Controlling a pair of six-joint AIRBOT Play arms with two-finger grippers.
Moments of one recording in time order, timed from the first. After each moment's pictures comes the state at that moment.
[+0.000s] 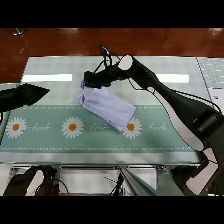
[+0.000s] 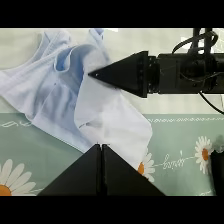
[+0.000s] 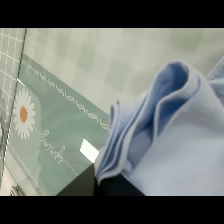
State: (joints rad) left arm 0.25 -0.67 0.82 0.71 -1.18 -1.32; right arm 0.58 -1.89 1.80 -0.72 0.91 1.56
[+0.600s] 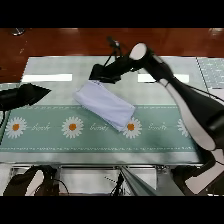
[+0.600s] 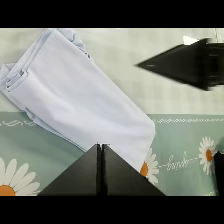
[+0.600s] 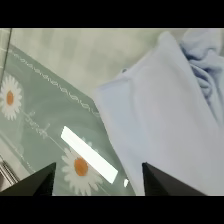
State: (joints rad) left arm 0.25 -0.70 0.81 0.72 -1.16 -1.31; right arm 0.45 -1.78 1.83 -0.84 1.17 1.58
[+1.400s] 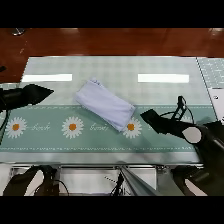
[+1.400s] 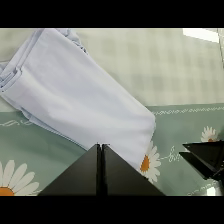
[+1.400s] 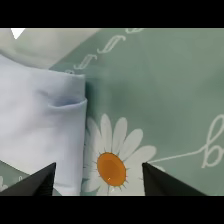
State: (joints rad) left arm 0.21 -0.73 0.81 0.71 -1.16 -1.26; right arm 0.36 -0.81 0.36 -0.98 0.49 2.11
